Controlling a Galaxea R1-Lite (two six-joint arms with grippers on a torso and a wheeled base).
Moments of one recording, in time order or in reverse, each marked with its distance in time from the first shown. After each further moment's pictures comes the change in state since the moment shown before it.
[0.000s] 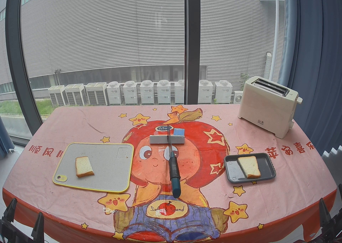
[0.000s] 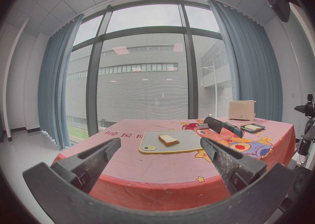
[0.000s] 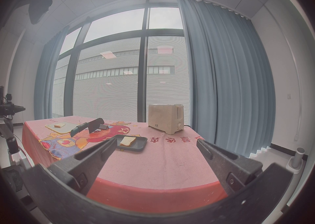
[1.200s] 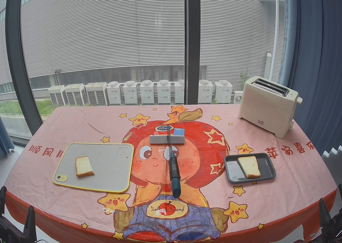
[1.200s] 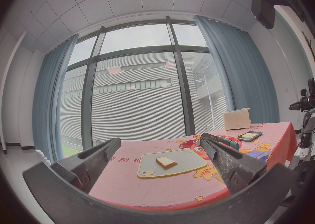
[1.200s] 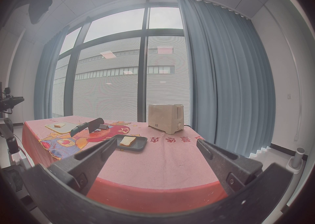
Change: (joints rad) left arm -0.001 0.000 0.000 -0.189 -0.063 0.079; right arm 0.000 0.001 0.000 0.000 0.000 -0.001
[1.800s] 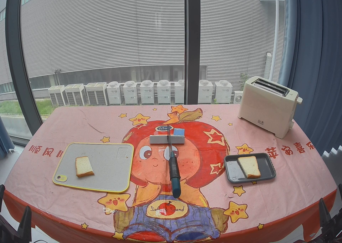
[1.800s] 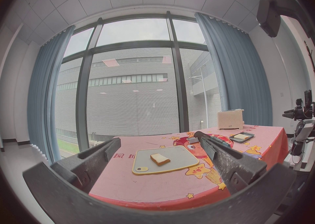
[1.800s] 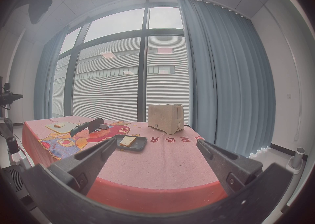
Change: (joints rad) left arm -0.039 0.048 -0.142 0.169 -0.008 -0.032; right arm 0.000 0.000 0.000 0.000 0.000 0.000
